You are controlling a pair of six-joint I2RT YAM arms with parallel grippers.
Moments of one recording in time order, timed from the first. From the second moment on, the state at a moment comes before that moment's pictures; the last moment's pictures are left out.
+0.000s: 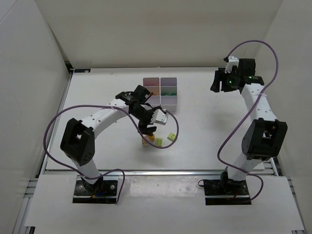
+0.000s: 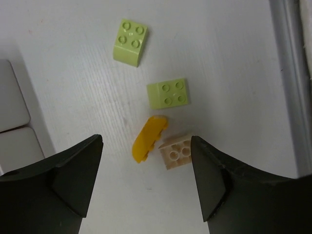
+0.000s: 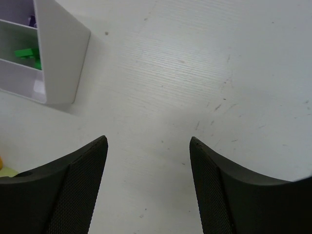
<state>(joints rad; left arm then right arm) -0.62 1.69 1.37 -0.87 0.68 1.10 -0.06 1.69 1.52 -0.61 -0.39 -0.15</state>
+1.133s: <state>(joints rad) -0.61 1.89 1.37 -0.87 0.58 1.51 -0.04 1.68 1.52 -0.60 -0.51 -0.16</state>
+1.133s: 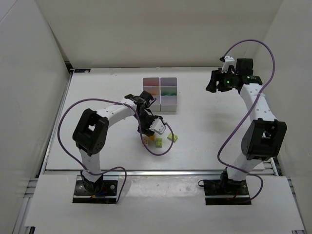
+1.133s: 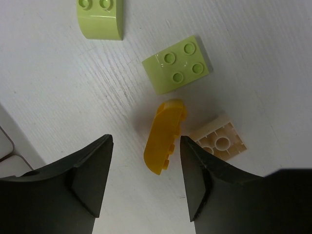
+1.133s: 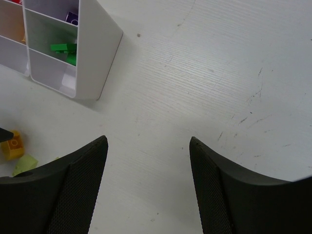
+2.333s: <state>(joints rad) -0.62 1.94 1.39 -0.88 0.53 1.38 -0.04 1.71 1.52 -0.59 -0.51 -0.16</state>
